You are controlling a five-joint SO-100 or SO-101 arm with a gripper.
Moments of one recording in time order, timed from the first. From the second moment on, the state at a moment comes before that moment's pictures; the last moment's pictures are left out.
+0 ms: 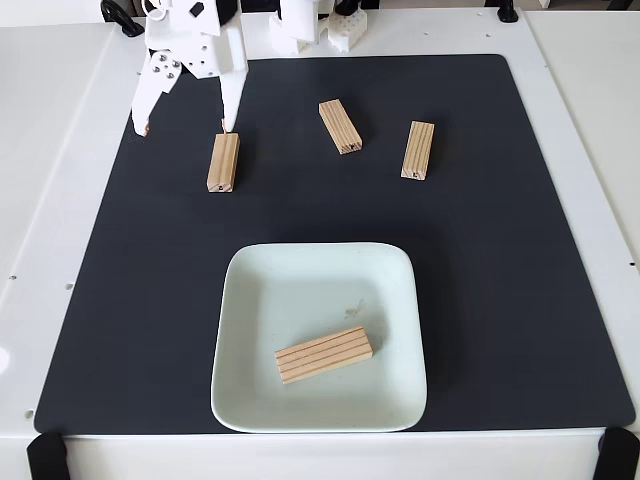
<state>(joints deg) 13.7 85.4 92.0 77.8 59.9</state>
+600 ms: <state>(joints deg) 9.7 80.0 92.0 73.4 65.7</state>
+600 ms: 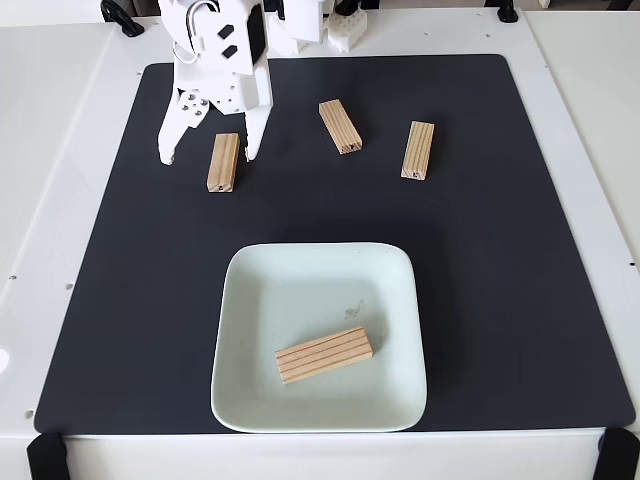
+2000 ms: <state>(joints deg) 11.7 78.2 101.8 64.0 66.0</state>
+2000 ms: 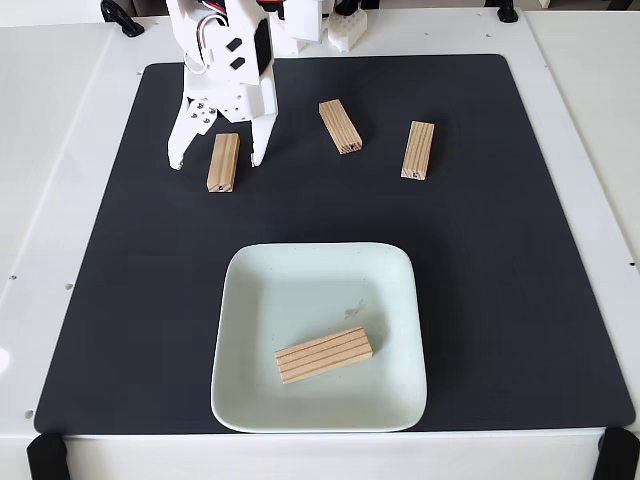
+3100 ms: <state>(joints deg) 13.9 77.3 102.0 61.0 66.0</state>
